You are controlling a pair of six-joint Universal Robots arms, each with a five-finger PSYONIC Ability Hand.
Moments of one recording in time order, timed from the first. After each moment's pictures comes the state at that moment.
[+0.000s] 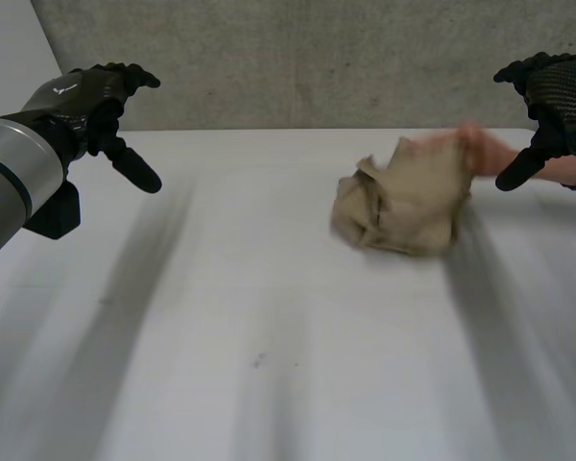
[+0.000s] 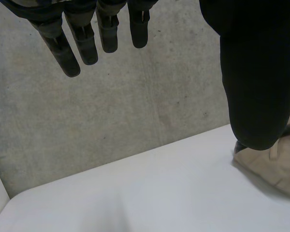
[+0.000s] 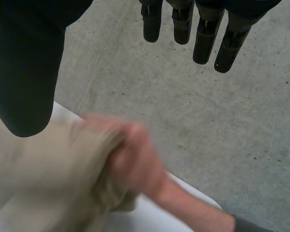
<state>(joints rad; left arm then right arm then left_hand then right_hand) 4.37 -1.70 -1.29 2.89 -1.55 3.09 1.77 -1.50 1.41 0.13 1.47 2.92 0.21 0.21 0.23 0.22 0.05 0.14 0.18 0.22 0.23 0.06</state>
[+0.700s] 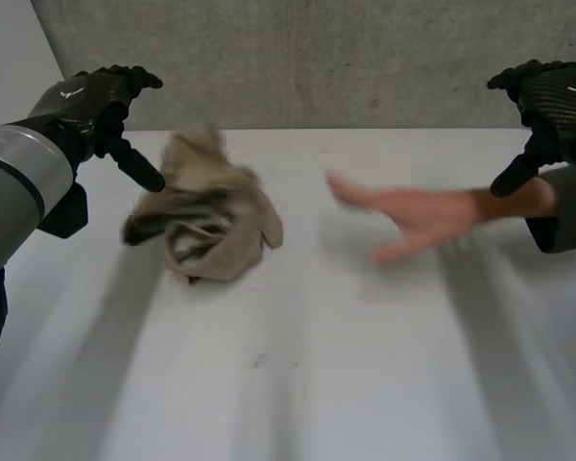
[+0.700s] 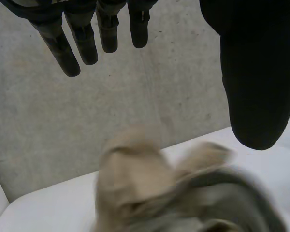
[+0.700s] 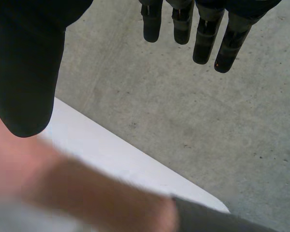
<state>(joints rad) 4.37 -1.72 -1.32 2.96 -1.55 3.10 1.78 -1.50 1.43 0.12 1.47 2.92 0.21 0.21 0.23 0.22 0.05 0.14 0.18 0.22 0.23 0.06</state>
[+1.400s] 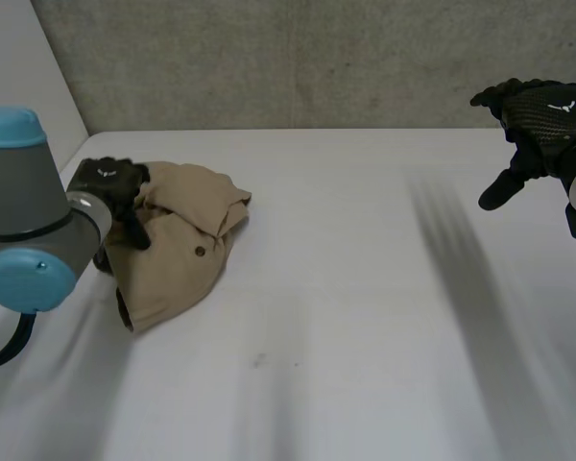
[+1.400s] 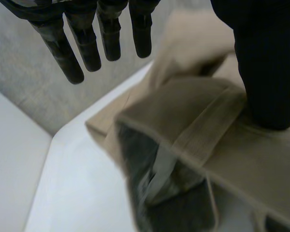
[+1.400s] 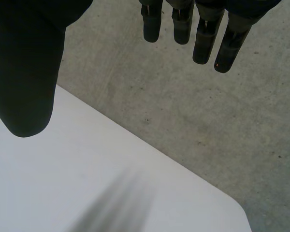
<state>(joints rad) 4.45 -2.14 -1.24 3.08 -1.66 3.52 1.78 -1.47 1.46 0.10 1.42 2.91 0.25 0.25 0.26 0.25 0.08 0.14 0.18 0.22 0.23 0.06</state>
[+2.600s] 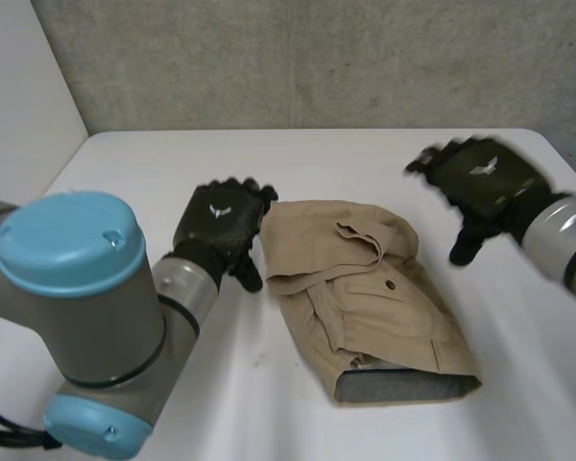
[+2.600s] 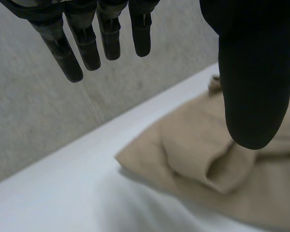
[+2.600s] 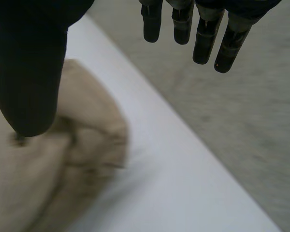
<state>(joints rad) 4.02 -1.91 -1.55 3.30 -1.72 3.26 1.86 -1.46 1.55 0.17 1.27 2.61 0.29 0.29 0.29 0.28 0.10 0.14 0.18 0.22 0.23 0.06</state>
